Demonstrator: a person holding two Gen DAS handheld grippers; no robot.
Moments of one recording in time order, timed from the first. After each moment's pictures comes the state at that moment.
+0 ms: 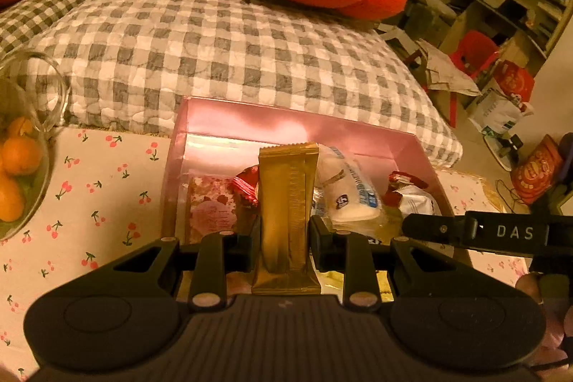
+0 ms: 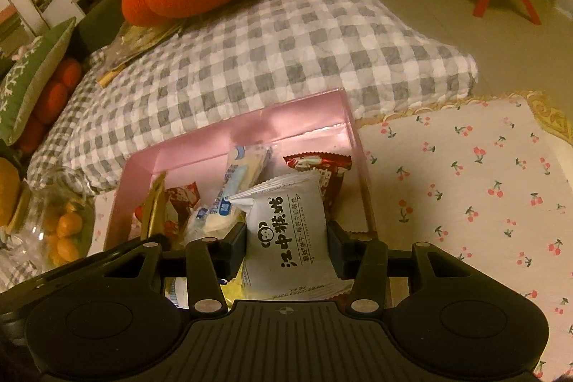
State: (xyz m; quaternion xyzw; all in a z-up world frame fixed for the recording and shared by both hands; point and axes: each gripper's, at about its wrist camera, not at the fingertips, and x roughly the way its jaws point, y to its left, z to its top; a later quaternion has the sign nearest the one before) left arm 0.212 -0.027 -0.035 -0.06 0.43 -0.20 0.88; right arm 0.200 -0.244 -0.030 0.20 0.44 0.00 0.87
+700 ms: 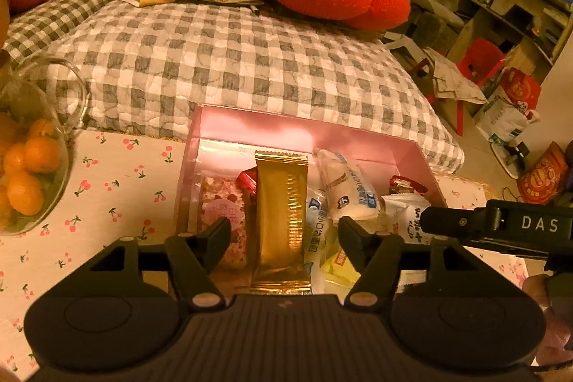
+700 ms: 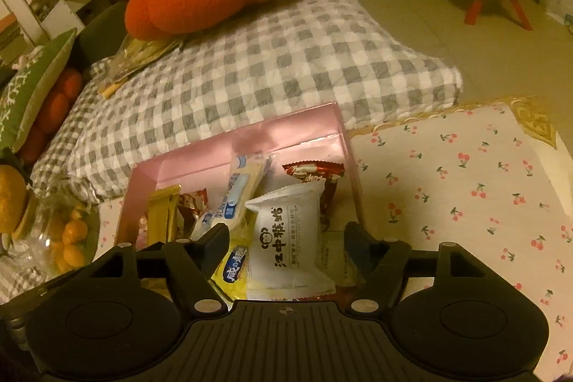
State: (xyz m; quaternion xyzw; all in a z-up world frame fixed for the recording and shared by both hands) left arm 0.198 -0.021 -0.019 -0.05 0.42 -0.18 0.89; right arm 0.185 -0.250 -0.012 0.21 0.43 -0.01 0.88
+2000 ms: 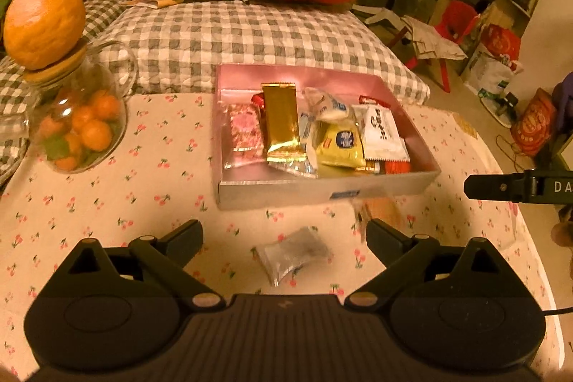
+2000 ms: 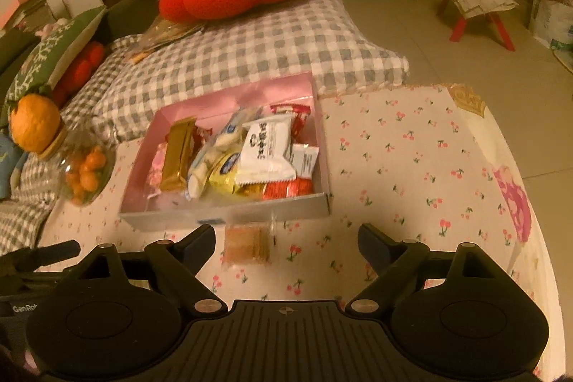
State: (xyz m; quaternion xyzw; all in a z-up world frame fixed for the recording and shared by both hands) left arm 0.086 0.013 0.005 0.01 0.43 -0.20 0.88; right arm 0.056 -0.244 0.015 0.15 0.42 -0.01 0.89
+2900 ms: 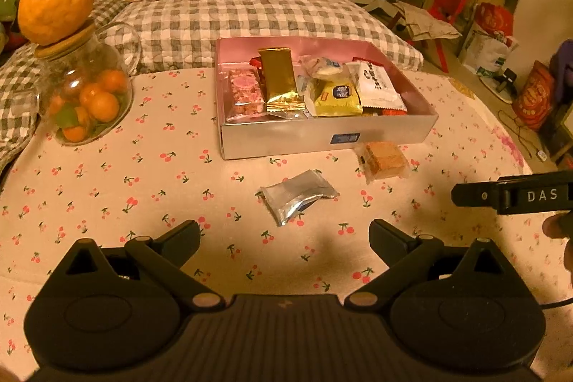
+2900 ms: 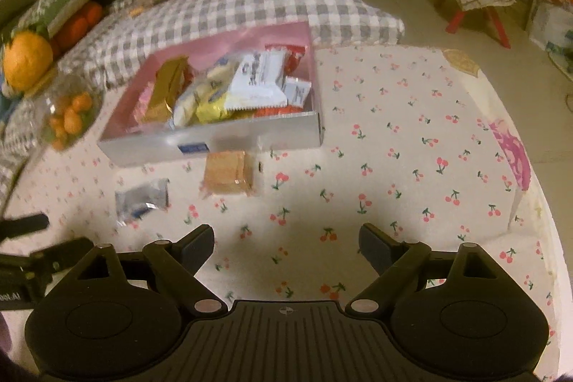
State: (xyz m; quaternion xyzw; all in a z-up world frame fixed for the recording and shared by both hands) left arm 0.042 0.019 -0.026 0.05 0.41 -0.20 0.89; right arm 0.021 -0.223 -0.035 0.10 0.44 -0.02 0.89
